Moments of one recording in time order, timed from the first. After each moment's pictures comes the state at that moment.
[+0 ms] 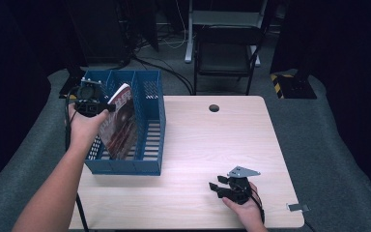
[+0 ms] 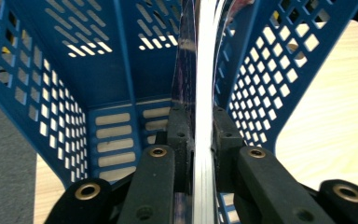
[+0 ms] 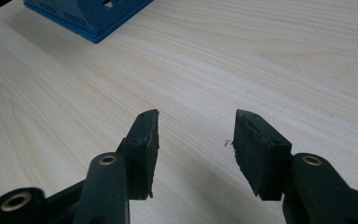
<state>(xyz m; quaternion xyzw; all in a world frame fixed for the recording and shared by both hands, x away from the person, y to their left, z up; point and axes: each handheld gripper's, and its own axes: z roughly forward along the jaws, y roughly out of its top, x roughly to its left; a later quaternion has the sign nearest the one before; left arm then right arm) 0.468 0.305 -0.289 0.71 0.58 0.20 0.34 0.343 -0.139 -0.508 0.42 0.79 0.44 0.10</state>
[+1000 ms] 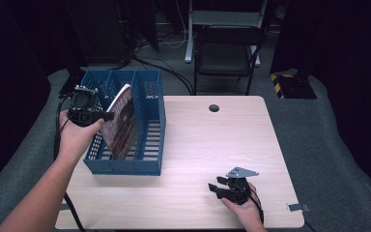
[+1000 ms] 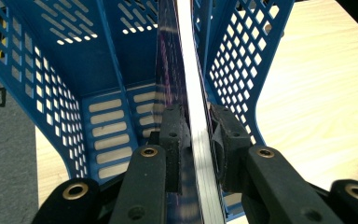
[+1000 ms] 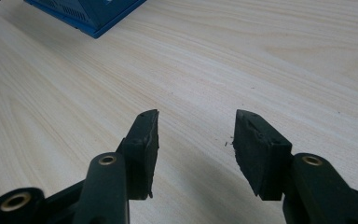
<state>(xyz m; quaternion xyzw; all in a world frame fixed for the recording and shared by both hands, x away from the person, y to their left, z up) 0.432 0.309 -0.282 0.74 0.55 0.19 0.33 0.343 -0.137 -0.510 0.42 0.79 0.44 0.10</state>
